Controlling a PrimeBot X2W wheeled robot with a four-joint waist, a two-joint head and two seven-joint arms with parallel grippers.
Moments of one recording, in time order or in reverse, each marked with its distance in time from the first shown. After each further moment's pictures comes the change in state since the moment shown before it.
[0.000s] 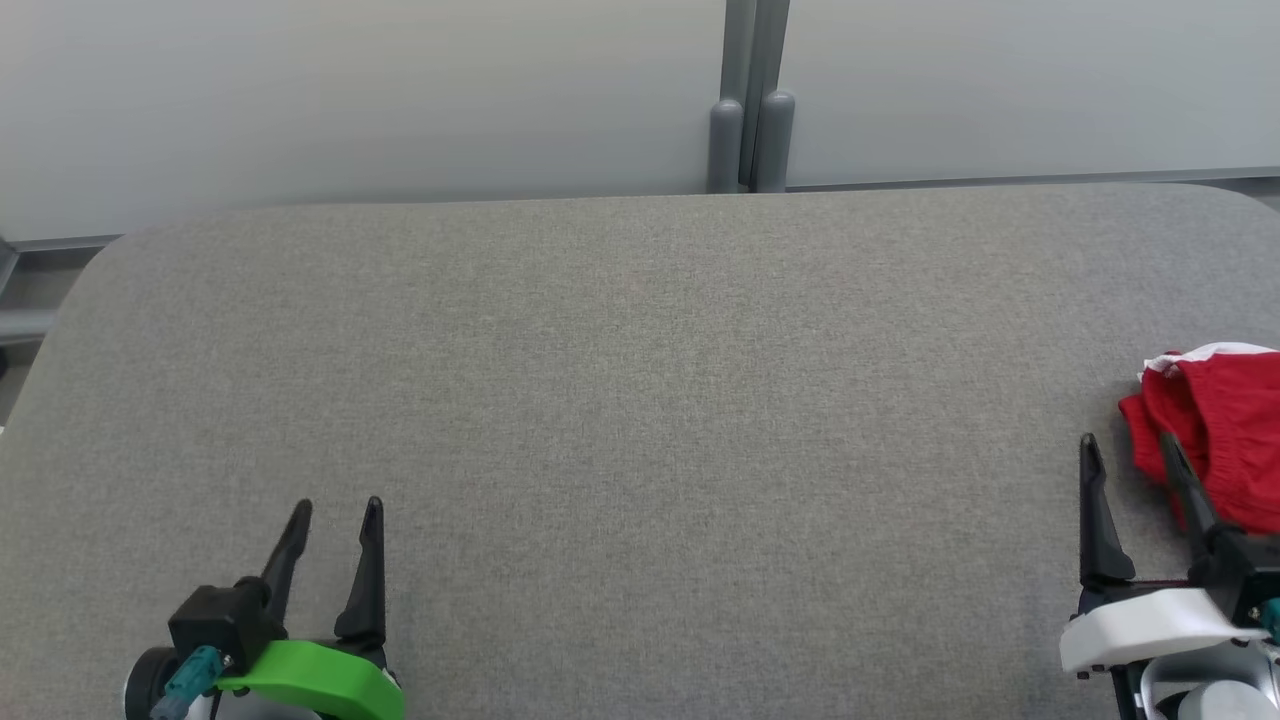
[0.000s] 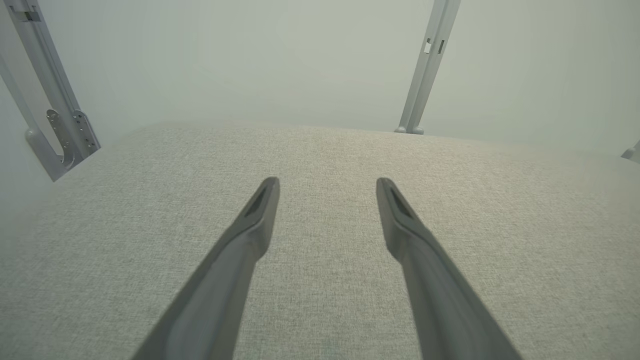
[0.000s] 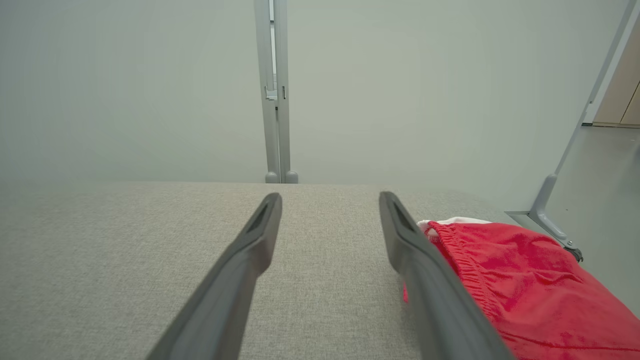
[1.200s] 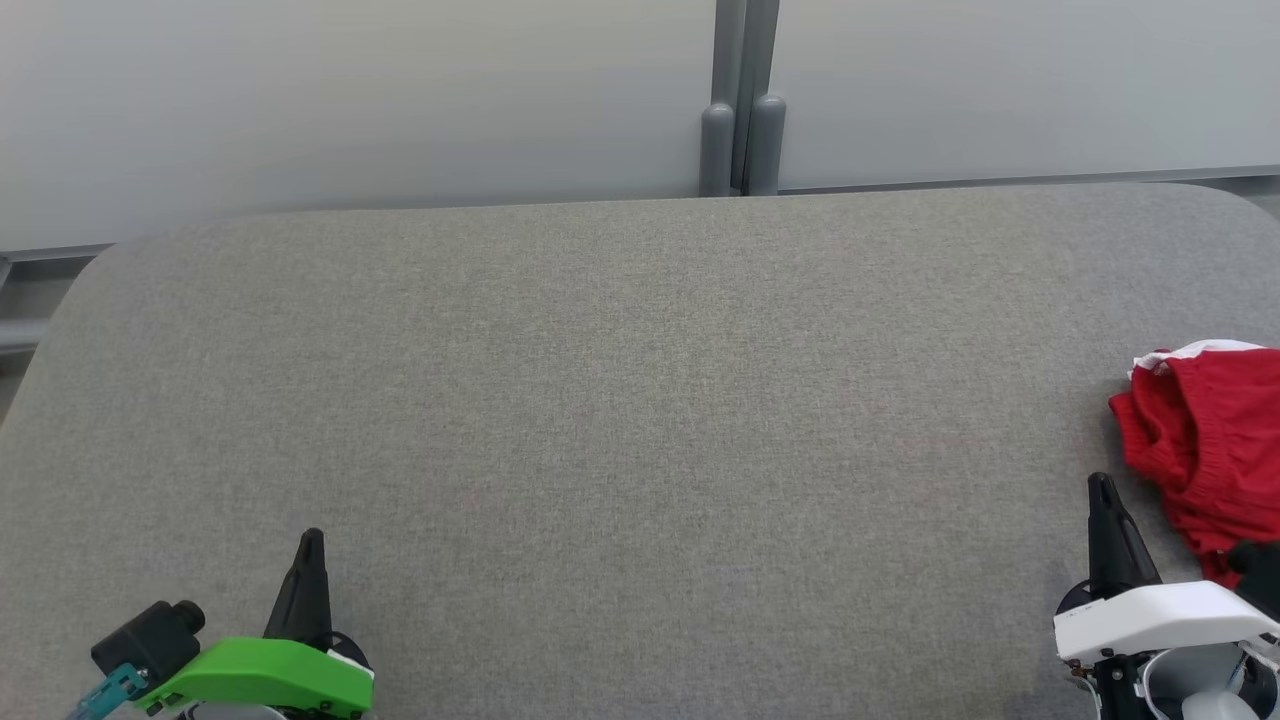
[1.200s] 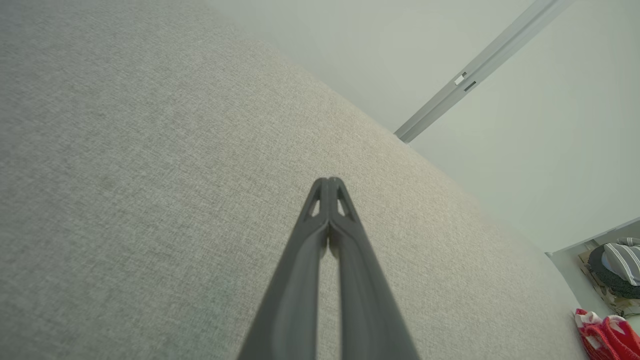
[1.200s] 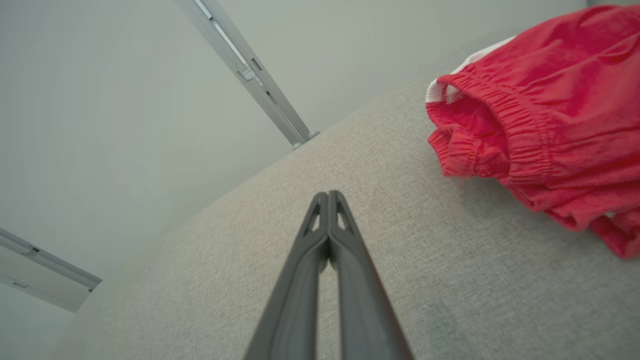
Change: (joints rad) left arm 0.015 -0.062 0.079 0.028 -0.451 -0.014 0.138; right arm -0.019 0.019 0.031 0.106 0.565 0.000 0.140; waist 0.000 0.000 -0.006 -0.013
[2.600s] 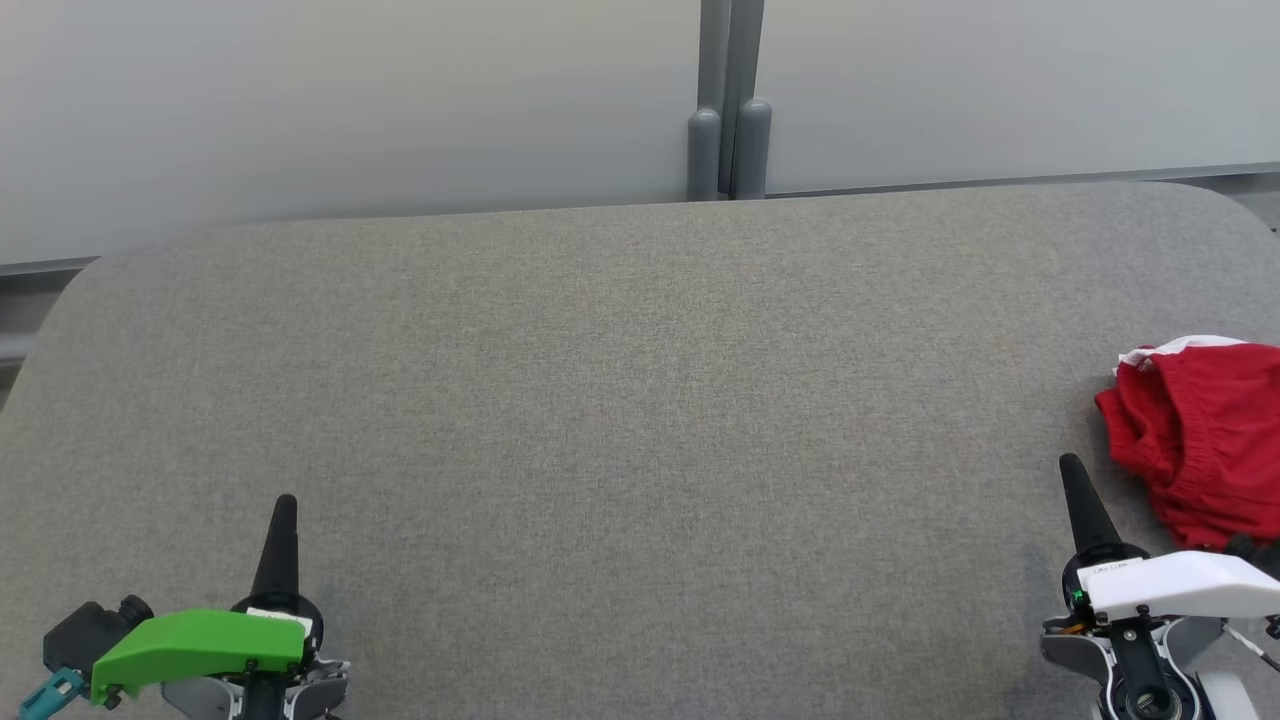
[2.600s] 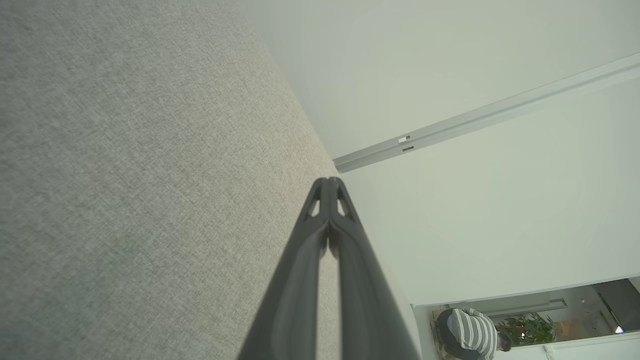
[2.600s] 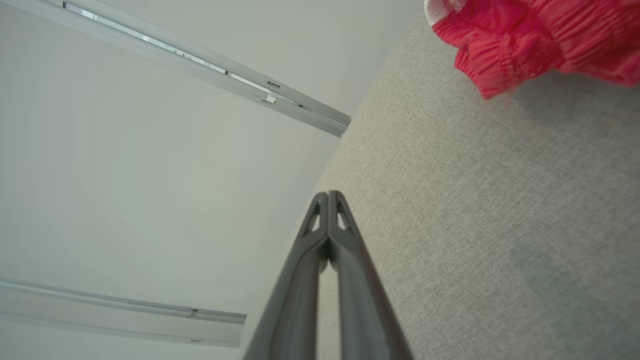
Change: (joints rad) left arm -0.040 -0.037 0.099 -0.041 -0.436 -0.019 0.128; right arm -0.060 -0.010 0.025 0.030 0.549 -0.001 0.129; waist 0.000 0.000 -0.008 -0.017
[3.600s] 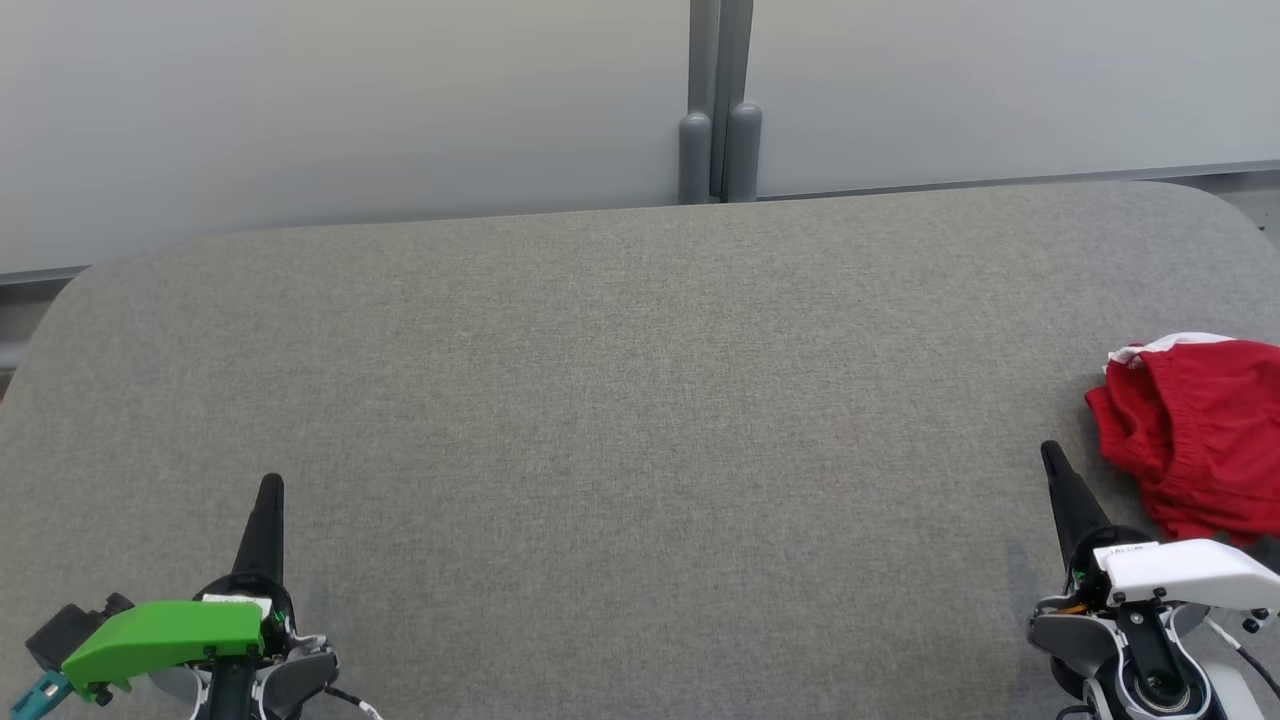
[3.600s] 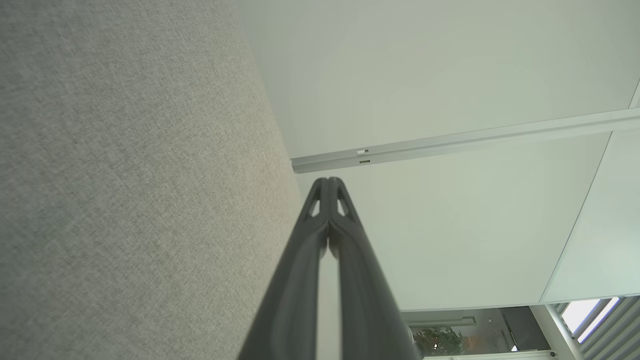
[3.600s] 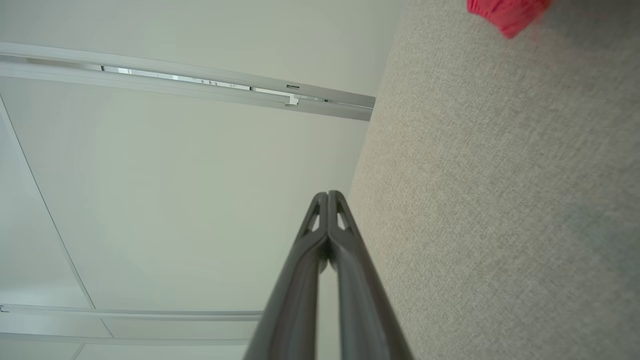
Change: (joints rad) left arm -0.019 -0.019 0.052 -0.021 -0.220 -0.009 0.066; right arm -0.030 -0.004 0.014 0.016 0.282 0.000 0.065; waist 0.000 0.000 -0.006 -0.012
